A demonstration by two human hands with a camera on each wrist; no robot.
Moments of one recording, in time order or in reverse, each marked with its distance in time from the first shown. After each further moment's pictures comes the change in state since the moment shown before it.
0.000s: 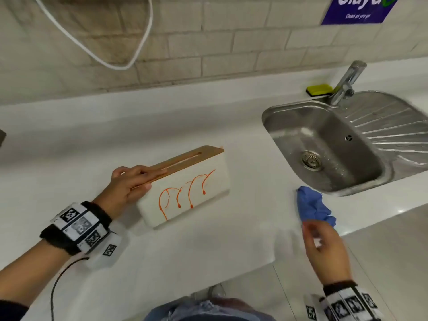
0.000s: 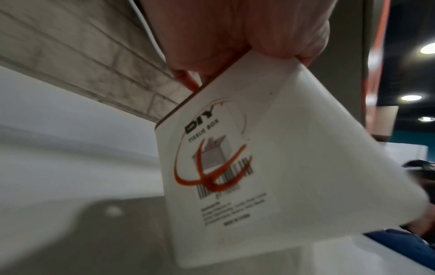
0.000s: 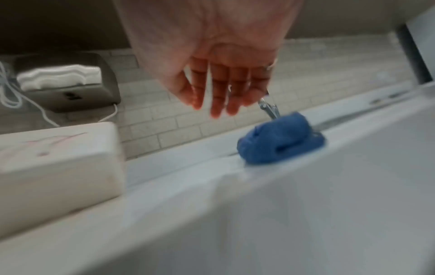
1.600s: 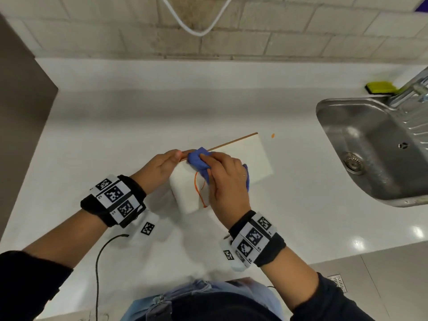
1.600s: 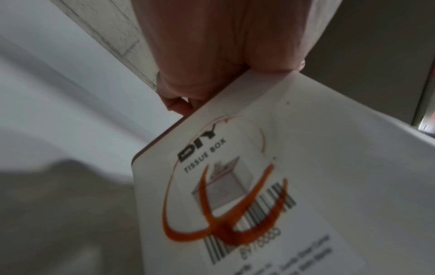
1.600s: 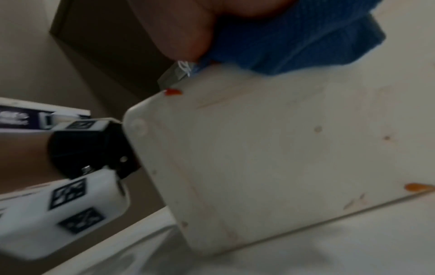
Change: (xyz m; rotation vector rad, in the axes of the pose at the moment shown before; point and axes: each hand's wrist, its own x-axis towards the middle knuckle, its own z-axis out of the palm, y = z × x) left_hand -0.039 -0.021 -0.032 -0.664 -0.019 -0.341; right_hand -0.034 -0.258 0.174 0.209 -0.199 -0.730
